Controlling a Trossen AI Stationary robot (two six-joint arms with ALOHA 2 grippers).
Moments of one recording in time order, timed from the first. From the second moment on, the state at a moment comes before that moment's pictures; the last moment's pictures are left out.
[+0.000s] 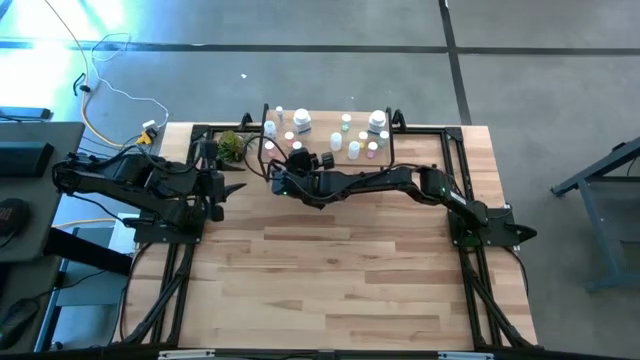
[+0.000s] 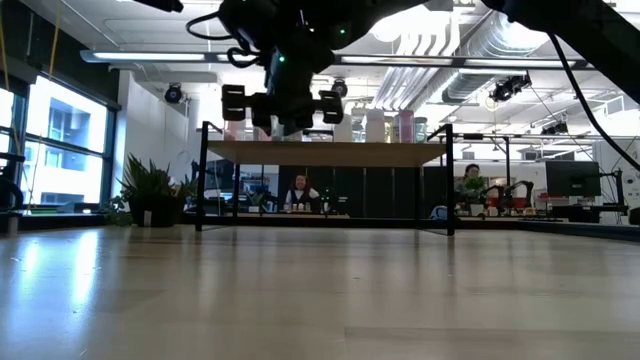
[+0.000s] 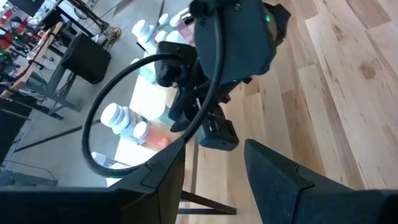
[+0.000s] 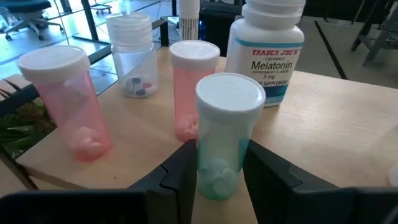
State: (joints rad) left arm -0.10 0.77 1.02 -0.87 -0.56 0.32; right arm -0.05 2.32 1.97 -0.40 1.09 0.69
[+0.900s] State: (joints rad) left arm -0.10 0.77 1.02 -0.87 -0.56 0.31; right arm -0.04 2.31 1.97 -0.41 1.05 0.71
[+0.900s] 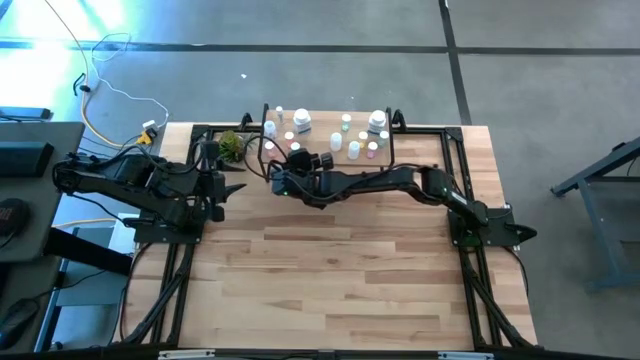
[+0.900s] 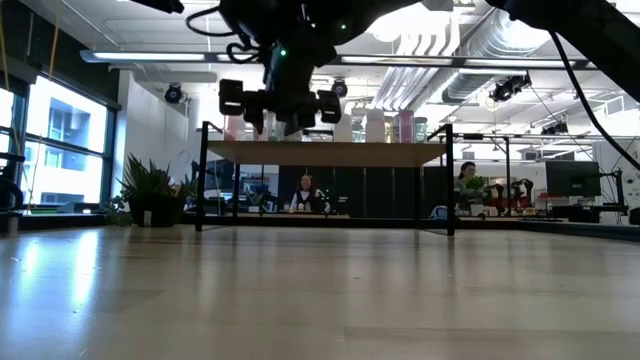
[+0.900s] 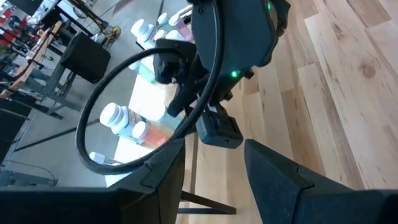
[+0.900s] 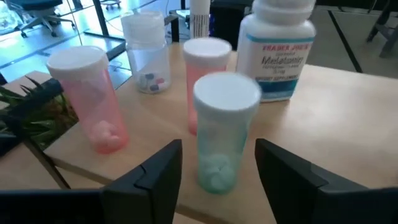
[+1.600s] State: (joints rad) left arm -0.10 0.77 1.02 -0.87 -0.56 0.32; right arm 0.02 2.27 1.97 -0.62 1.00 0.89
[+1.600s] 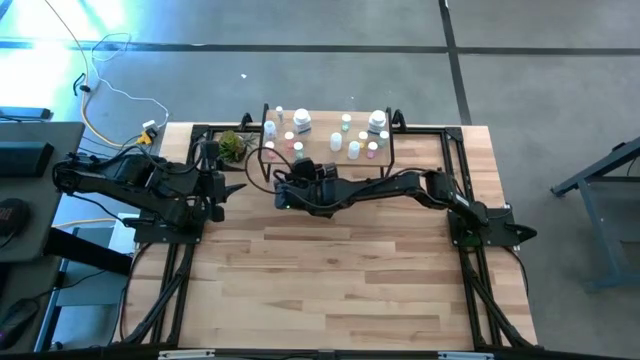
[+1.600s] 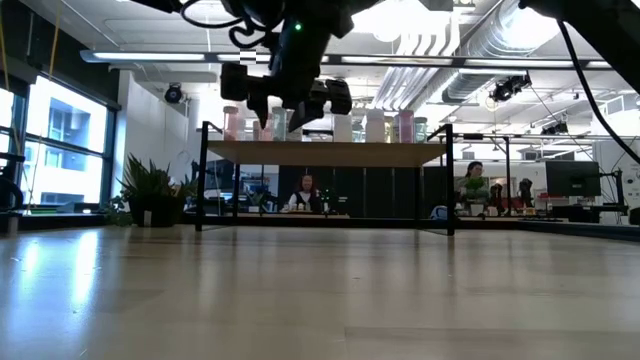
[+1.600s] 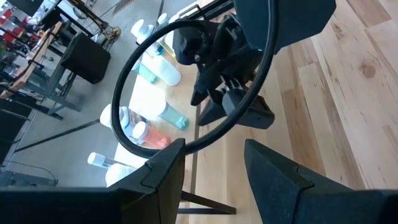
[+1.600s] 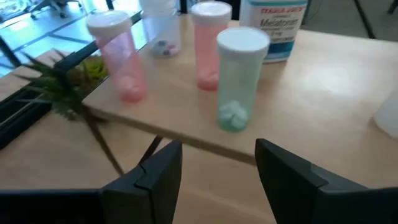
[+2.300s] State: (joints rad) left arm -0.10 0.62 0.98 -0.94 -0.35 0.04; right arm 0.13 2.09 1.97 -0.80 0.91 0.96
